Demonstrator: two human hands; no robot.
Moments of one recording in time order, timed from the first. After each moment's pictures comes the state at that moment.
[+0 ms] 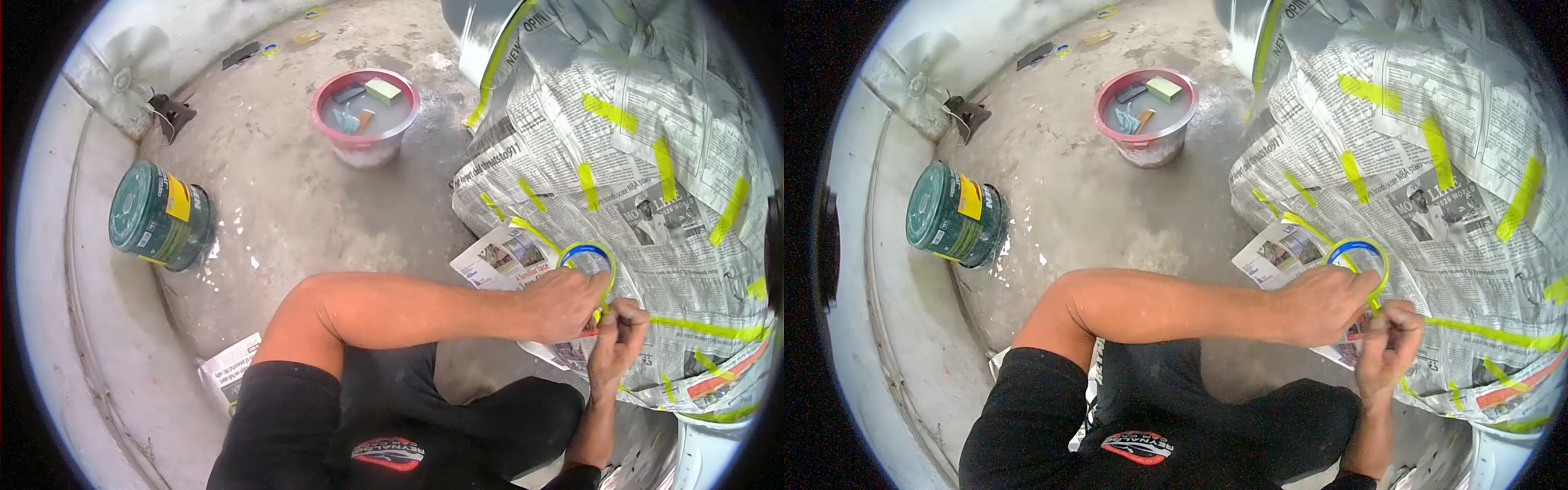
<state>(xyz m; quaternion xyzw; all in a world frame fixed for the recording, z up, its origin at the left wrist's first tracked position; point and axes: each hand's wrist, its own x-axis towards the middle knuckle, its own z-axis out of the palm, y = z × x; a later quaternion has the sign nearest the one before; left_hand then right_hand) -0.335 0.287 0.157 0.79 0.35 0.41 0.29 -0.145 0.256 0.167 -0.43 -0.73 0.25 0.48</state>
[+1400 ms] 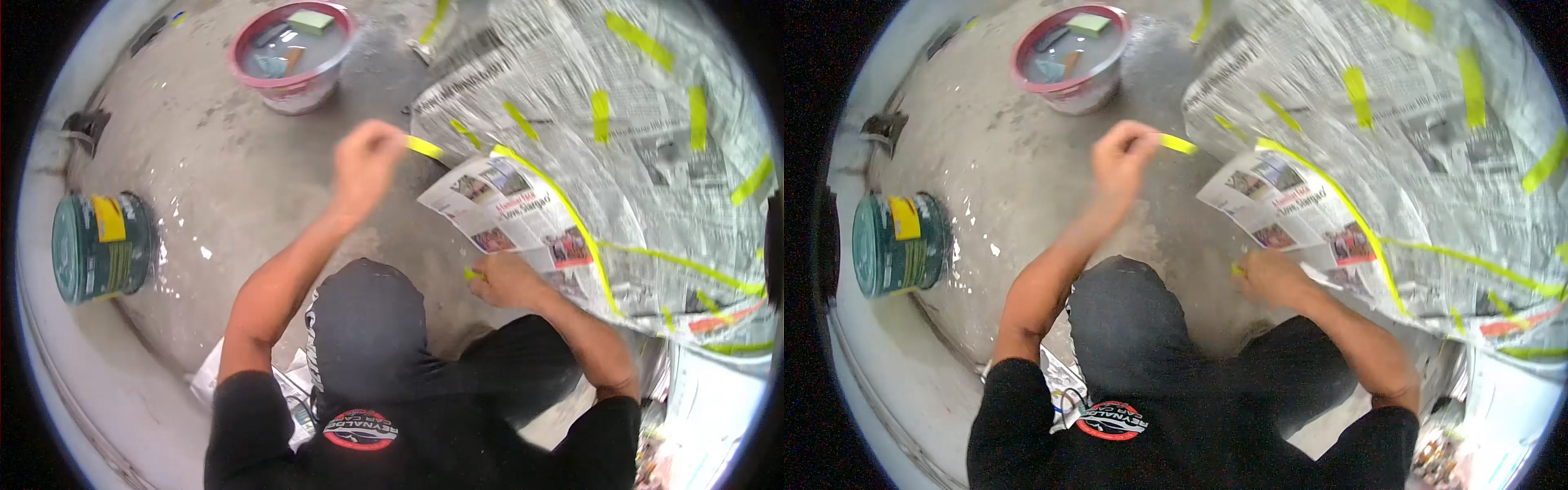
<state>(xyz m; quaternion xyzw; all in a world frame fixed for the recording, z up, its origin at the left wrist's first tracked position) -0.512 0.297 0.016 0.46 0.53 0.59 0.39 -0.239 0.266 0.077 -0.38 -0.84 0.30 -0.23</state>
